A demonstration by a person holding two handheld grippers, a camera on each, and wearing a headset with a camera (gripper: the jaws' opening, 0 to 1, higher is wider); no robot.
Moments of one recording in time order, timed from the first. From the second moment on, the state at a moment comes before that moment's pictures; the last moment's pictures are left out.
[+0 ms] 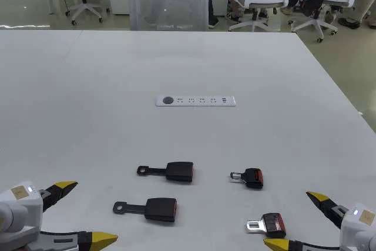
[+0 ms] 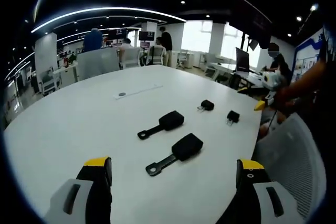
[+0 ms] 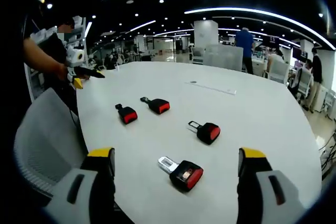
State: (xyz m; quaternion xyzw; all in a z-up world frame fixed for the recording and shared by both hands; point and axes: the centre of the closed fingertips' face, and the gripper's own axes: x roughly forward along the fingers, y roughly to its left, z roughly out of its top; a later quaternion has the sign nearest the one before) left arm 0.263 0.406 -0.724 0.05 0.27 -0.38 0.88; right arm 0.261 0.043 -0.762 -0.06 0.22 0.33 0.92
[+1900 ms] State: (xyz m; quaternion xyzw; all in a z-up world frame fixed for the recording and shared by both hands) left arm 0.249 0.409 -0.730 0.05 0.28 -0.37 0.88; right arm 0.249 0.054 -0.766 -0.06 0.23 0.34 0.91
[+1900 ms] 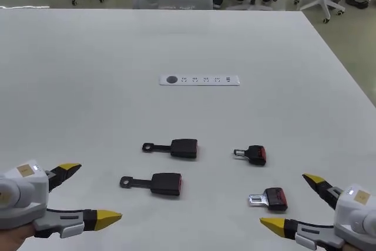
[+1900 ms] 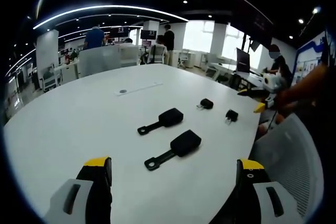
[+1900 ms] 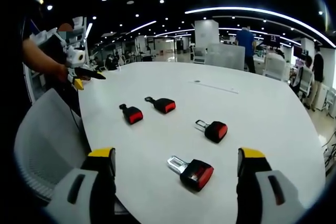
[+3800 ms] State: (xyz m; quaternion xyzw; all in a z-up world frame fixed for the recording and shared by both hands) left arm 0.269 0.375 -0.761 0.10 0.31 -0.43 0.84; right arm 0.263 0.051 -0.805 -0.12 0.29 0.41 0.86
